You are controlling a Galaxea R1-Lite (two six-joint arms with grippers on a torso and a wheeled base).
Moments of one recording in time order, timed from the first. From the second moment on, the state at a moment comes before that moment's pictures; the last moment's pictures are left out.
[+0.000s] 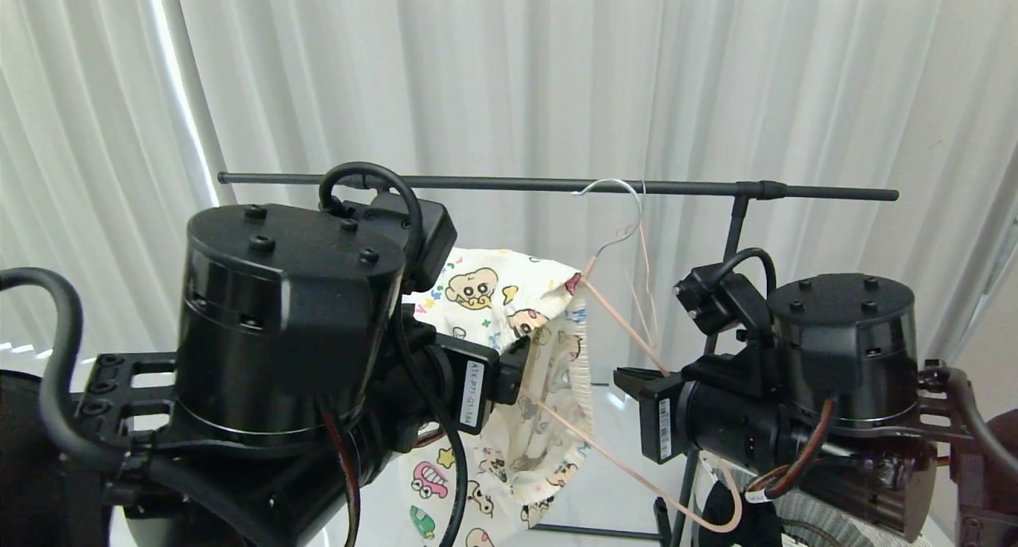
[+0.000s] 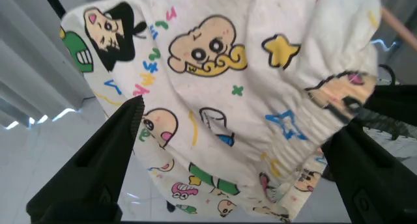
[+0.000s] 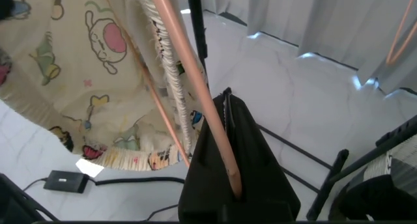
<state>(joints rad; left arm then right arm) -0.93 1.51 -0.91 -0.16 0.59 -0.12 0.95 1.62 -0.77 -0.47 -0.21 0.34</state>
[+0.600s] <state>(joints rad) -1.00 1.53 -0.86 -0.18 0.59 -0.10 0.93 1.58 -0.77 -0.48 -0.21 0.34</state>
